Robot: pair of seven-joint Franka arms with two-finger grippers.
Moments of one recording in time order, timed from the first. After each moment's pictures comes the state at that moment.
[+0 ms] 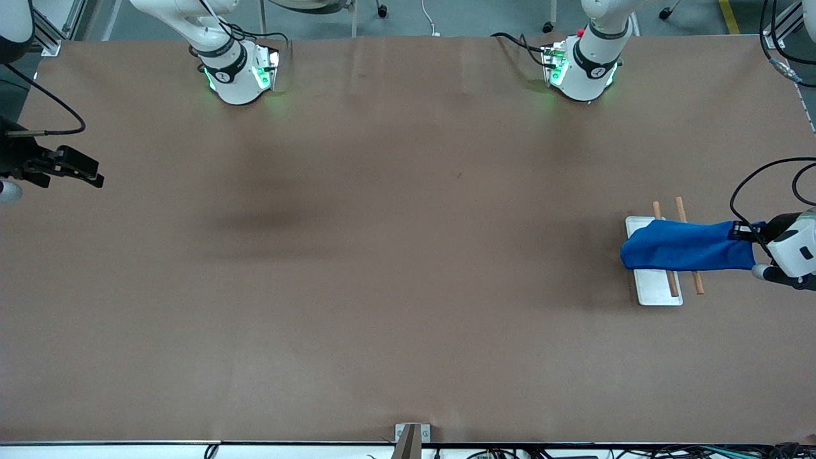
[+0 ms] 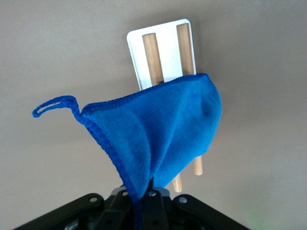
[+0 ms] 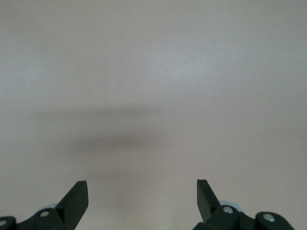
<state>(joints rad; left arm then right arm) 0.41 0.46 -0.26 -1.47 0.18 1.63 0.36 -0.02 -0.01 -0.06 -1.67 -0.01 1.62 -0.06</state>
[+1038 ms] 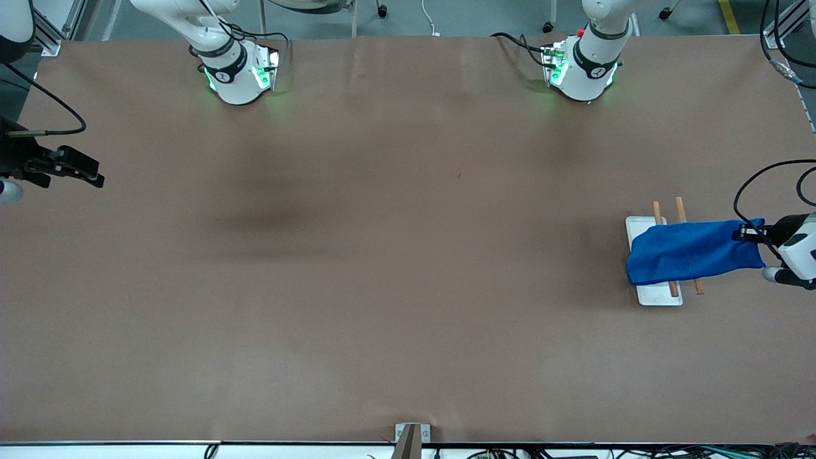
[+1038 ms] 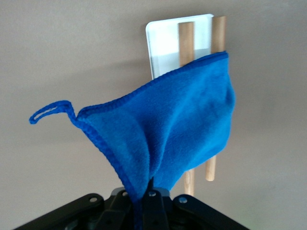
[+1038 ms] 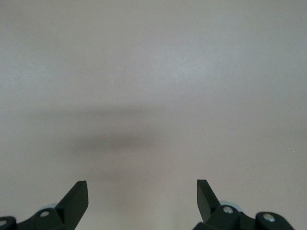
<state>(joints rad) 0.48 0.50 -0.26 -1.49 0.17 1.65 0.33 -0.02 -0.01 -0.06 -1.67 -0.01 1.62 -0.06</state>
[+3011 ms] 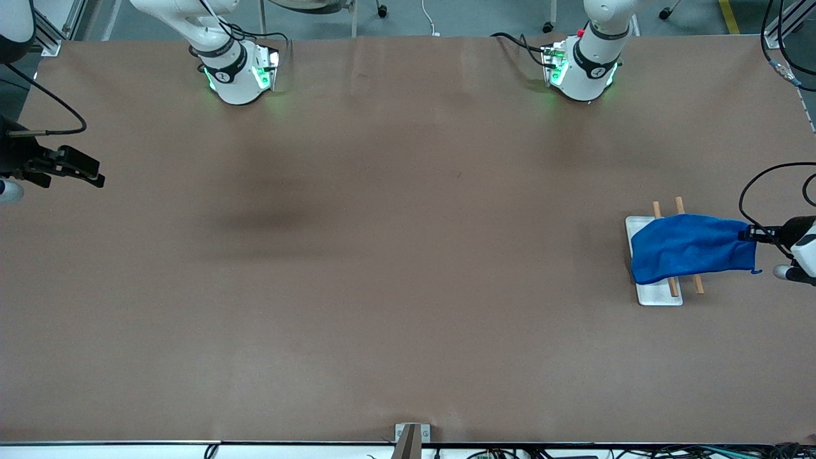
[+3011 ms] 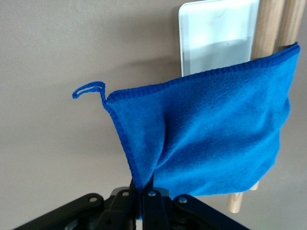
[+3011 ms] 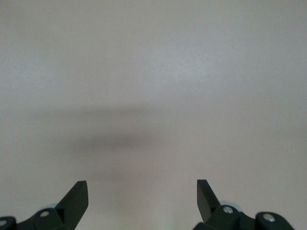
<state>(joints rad) 0.57 0.56 -0.25 -1.51 0.17 1.73 0.44 -0.02 -0.01 -0.05 -1.67 -0.01 1.62 -0.07</state>
